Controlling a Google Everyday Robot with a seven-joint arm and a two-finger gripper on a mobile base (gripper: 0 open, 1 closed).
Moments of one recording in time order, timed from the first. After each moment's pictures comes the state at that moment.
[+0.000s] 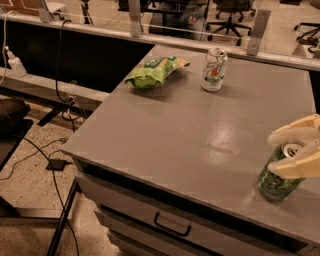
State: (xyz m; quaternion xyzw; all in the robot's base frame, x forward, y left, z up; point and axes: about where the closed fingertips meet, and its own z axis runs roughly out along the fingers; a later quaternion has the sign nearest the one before) arm 0.380 -0.223 0.916 -0.54 0.75 0.19 0.32
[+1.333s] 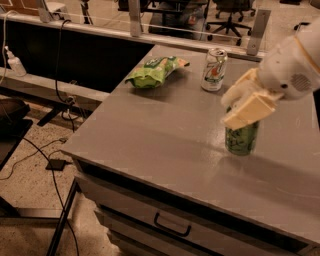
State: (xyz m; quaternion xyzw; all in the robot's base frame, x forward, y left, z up) arm 0.463 -0.153 0.944 -0.60 0.74 0.16 0.26
